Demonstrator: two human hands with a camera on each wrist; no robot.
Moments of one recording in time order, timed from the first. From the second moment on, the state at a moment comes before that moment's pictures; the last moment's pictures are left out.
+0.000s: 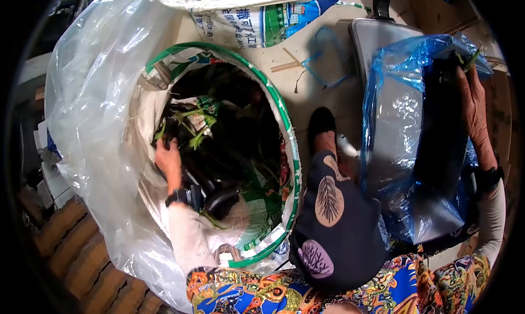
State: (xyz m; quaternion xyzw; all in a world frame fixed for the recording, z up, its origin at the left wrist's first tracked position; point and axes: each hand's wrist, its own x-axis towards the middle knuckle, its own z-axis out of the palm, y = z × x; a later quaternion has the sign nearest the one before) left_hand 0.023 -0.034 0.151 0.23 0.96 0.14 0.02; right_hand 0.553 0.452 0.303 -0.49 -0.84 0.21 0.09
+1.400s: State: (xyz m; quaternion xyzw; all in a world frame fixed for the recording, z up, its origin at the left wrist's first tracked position) left_hand 0.373 0.270 0.343 0.77 0.36 0.14 0.51; right_hand 0.499 0.427 0.275 -0.32 -0.83 0.37 0.25
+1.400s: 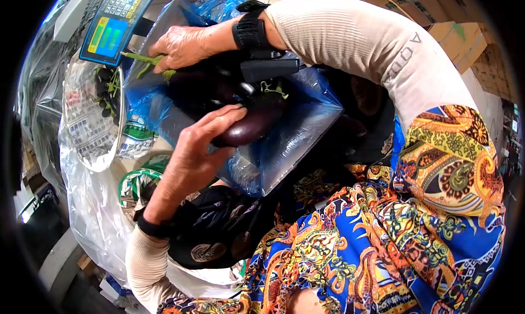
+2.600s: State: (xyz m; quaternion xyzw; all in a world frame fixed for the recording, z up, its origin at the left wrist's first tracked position) left_hand 0.431 0.246 0.267 0.80 0.43 -0.25 0.35; right_hand 0.488 0.425 0.269 -0.32 -0.85 0.34 0.25
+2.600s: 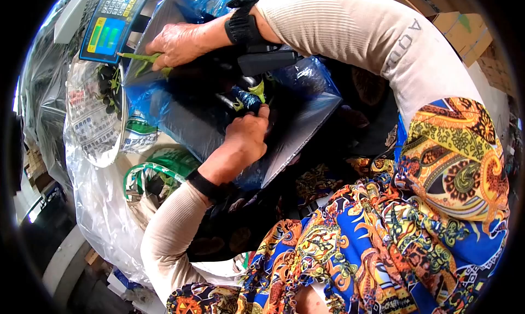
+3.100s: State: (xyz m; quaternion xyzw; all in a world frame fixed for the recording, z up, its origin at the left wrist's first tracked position) left_hand 0.403 0.275 0.229 0.71 0.35 -0.13 0.59; right_hand 0.489 0.427 0.276 -0.33 -0.85 0.35 0.23
